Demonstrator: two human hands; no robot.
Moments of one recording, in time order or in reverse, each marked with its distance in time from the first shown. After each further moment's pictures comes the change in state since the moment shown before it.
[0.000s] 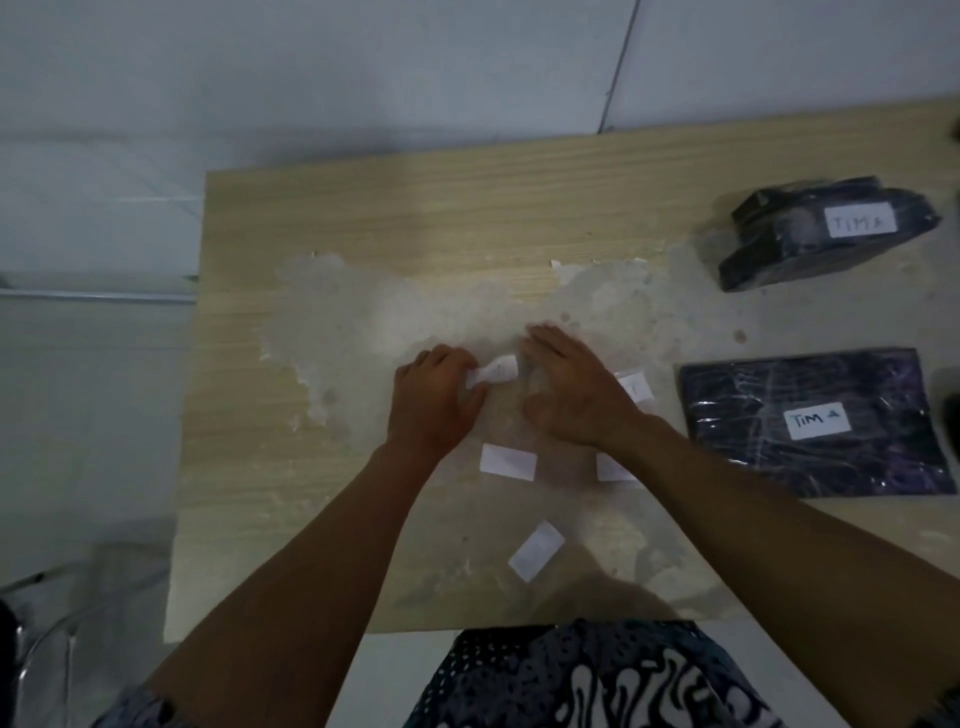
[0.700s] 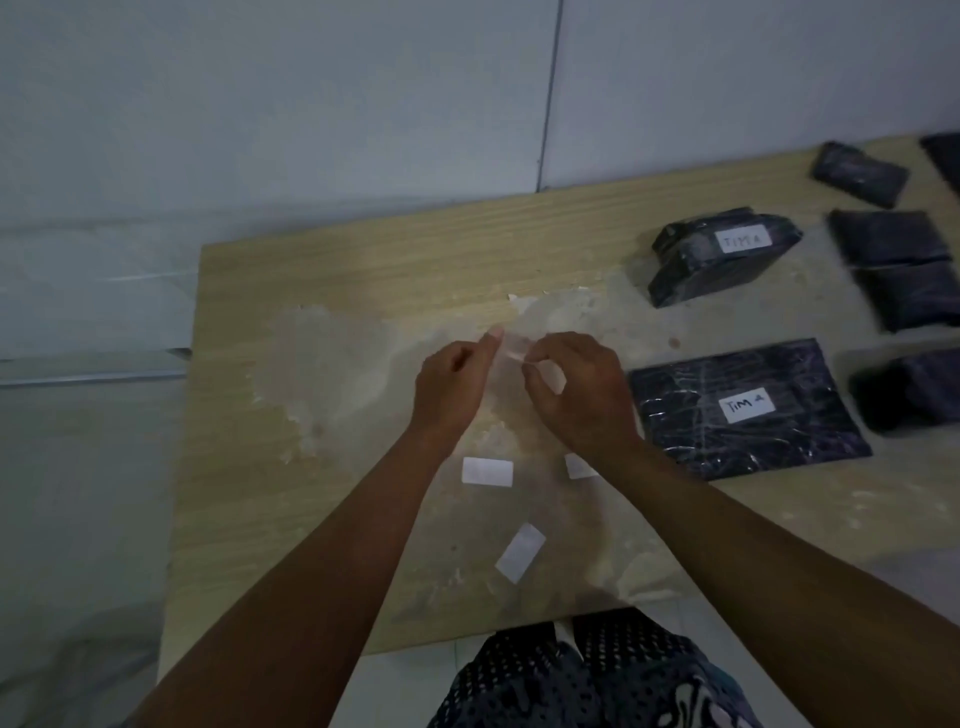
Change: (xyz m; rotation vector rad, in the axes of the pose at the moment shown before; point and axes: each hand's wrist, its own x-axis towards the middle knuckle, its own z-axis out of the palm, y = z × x) left_hand 0.010 0.086 -0.050 -0.812 -0.060 -0.444; right_hand -0.053 -0.032 -0.030 0.000 0.776 -0.098
